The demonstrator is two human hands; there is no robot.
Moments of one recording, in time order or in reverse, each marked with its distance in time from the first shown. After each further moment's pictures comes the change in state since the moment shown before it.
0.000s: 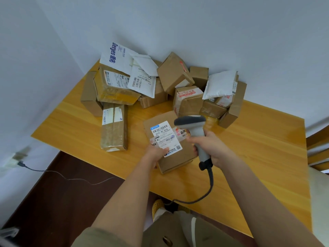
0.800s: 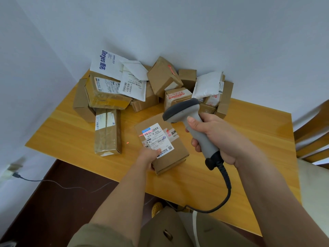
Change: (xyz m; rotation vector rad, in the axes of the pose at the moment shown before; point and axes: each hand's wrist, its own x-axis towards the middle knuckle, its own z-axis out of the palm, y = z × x) left_hand 0.004 -0.002 0.009 -0.070 0.016 -0.050; right_hand -0.078 -0.052 -0.024 -0.012 -0.105 -0.188
